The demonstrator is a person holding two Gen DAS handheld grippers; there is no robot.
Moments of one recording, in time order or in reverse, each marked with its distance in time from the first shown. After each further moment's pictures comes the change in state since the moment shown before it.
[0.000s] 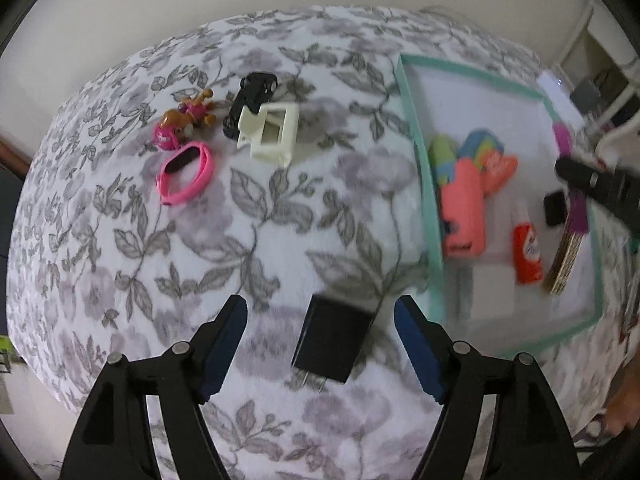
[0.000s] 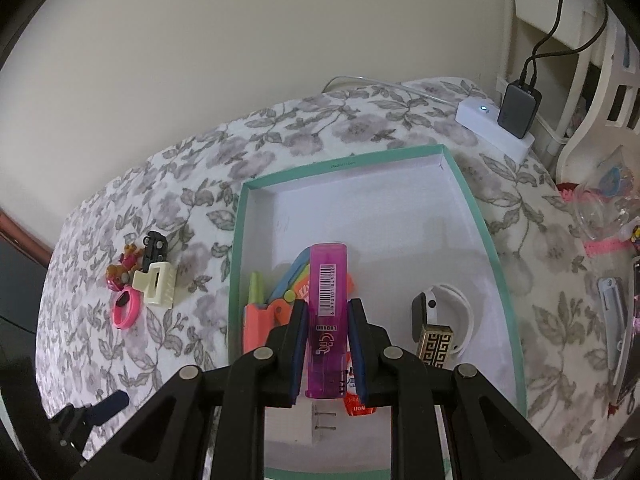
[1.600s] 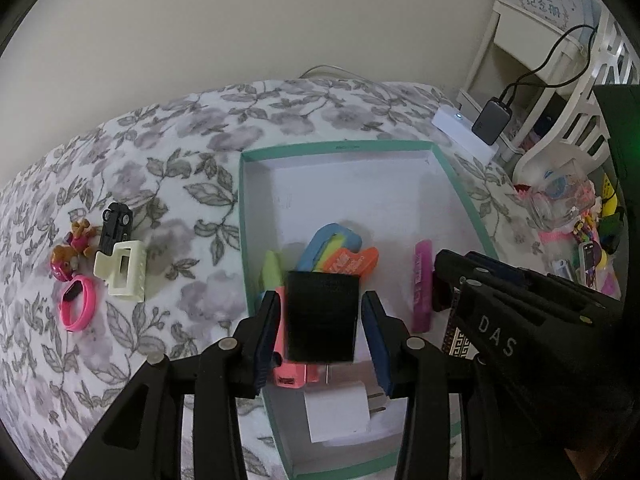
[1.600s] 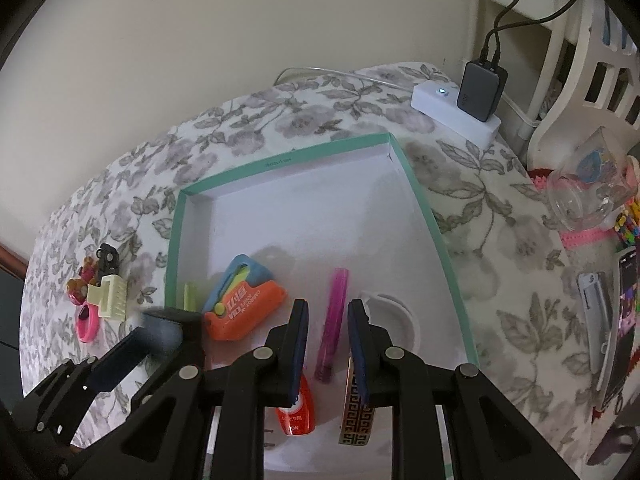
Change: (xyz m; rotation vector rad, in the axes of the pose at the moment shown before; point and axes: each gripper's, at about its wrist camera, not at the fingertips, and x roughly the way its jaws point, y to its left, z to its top) left arm -0.016 -0.090 0.050 0.146 -0.242 -0.225; right arm 0.017 -0.040 0.008 0.053 0.024 -0.102
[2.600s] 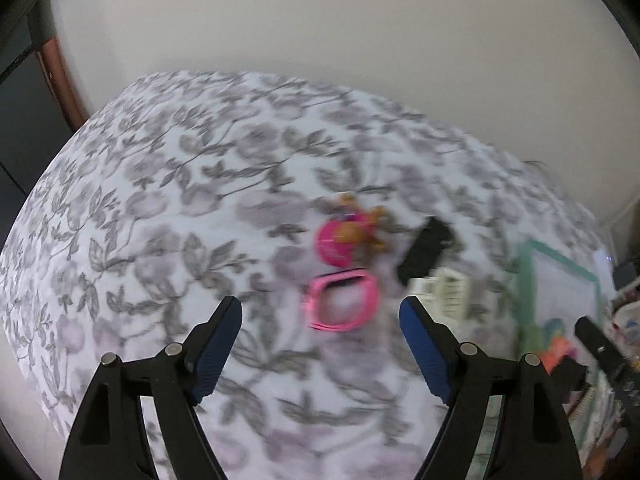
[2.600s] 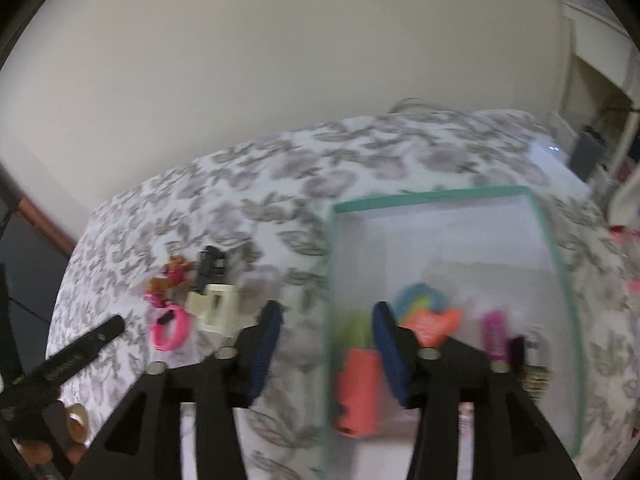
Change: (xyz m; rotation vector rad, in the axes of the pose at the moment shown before) left arm -0.042 0.248 -0.035 -0.481 -0.044 0.281; right arm -0.007 0.133 0.001 -0.143 -0.079 0.218
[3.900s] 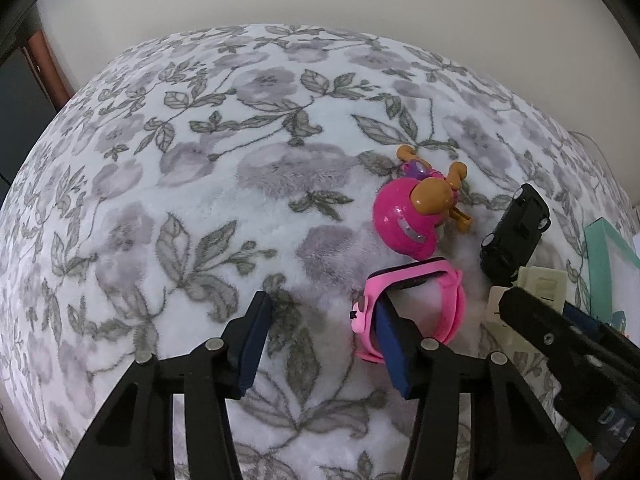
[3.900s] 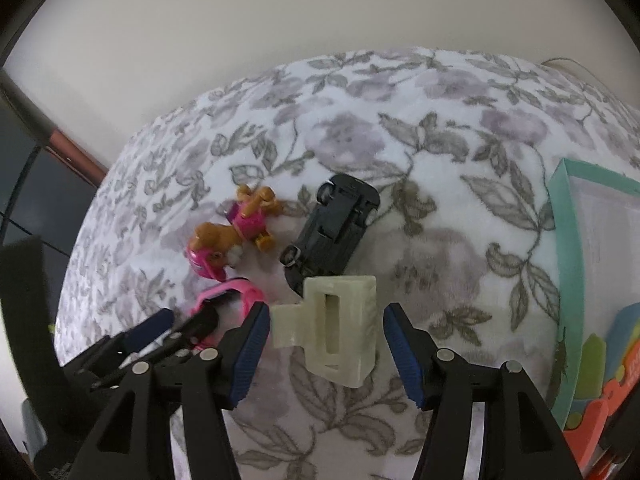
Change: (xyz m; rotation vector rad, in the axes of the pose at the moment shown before) left arm 0.081 0.023 -0.001 0.032 0.080 0.028; right arm 0.119 0.094 -0.013 -0.134 0.193 0.121
